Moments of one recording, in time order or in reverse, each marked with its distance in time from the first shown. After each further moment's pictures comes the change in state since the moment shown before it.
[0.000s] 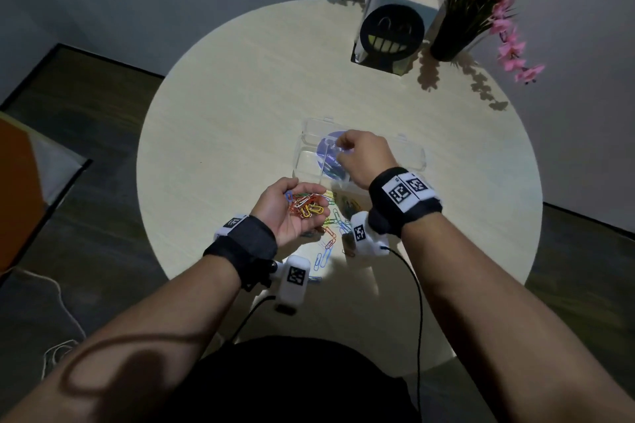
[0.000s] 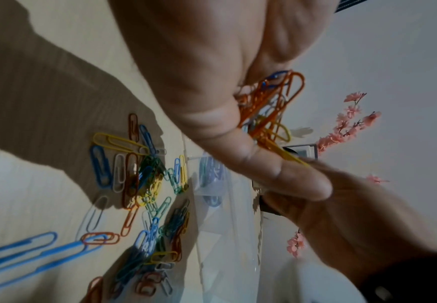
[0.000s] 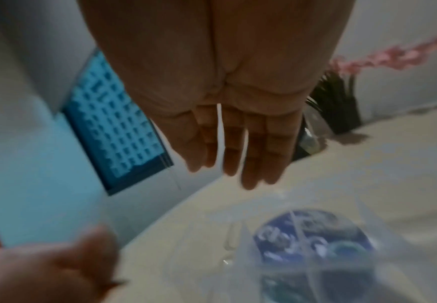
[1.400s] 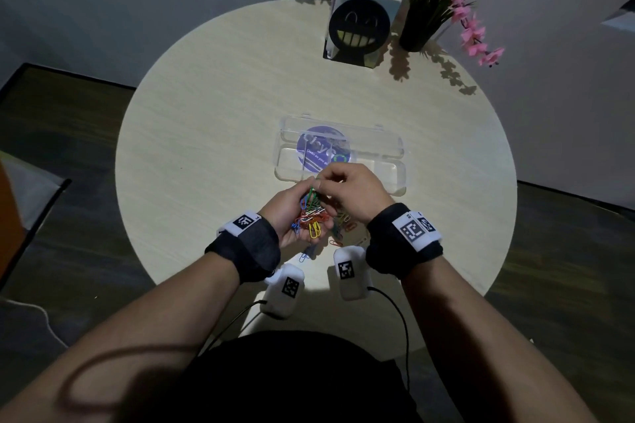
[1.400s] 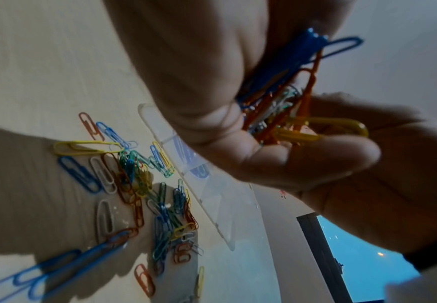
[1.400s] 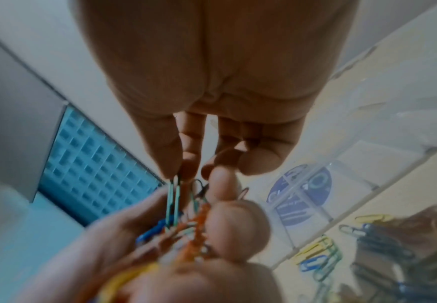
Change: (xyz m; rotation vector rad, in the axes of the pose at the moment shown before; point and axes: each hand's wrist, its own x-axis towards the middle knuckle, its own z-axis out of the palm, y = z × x) left_hand -0.011 -0.020 0.031 0.457 -0.073 -0.112; right_hand -0.076 0.016 0.006 0.523 -0.101 -0.003
